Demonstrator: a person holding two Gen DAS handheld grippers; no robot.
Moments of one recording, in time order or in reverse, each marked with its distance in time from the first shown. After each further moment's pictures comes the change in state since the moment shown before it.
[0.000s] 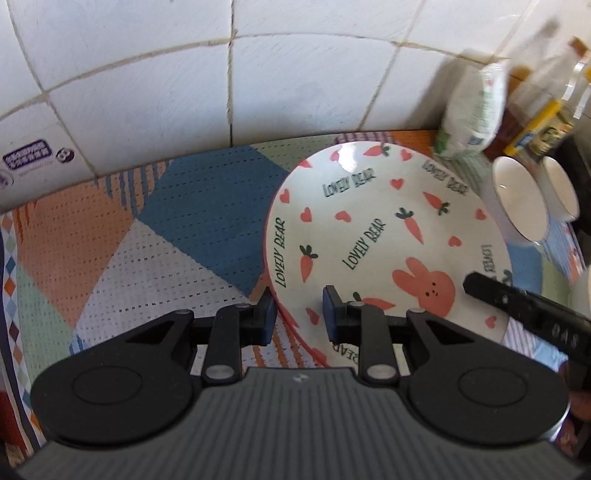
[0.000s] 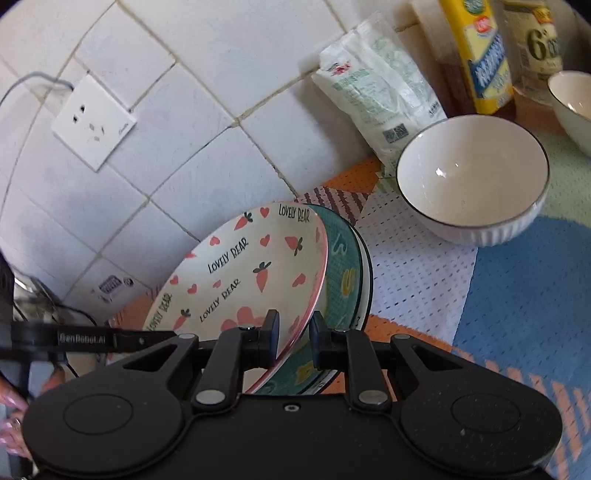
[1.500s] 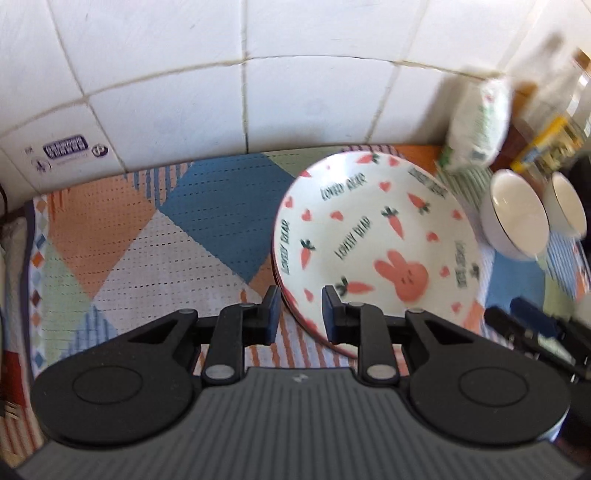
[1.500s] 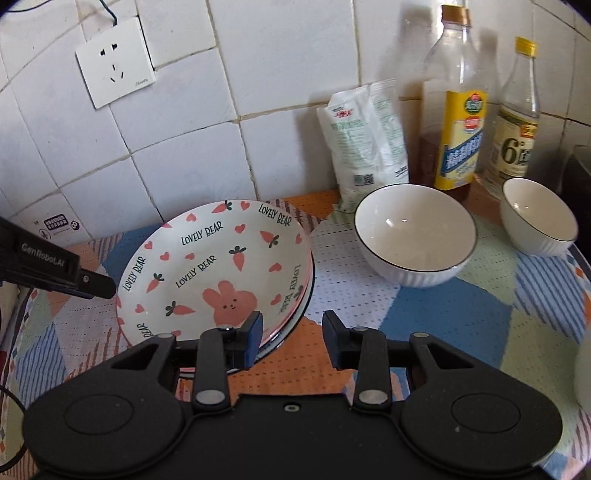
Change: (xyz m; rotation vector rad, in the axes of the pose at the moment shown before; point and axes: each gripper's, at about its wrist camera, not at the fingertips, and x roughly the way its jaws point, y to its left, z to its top) left arm -0.038 -0.028 -0.016 -0.017 -0.046 0.094; right arm -0.045 0.035 -0.010 -0.235 -0.020 -0.277
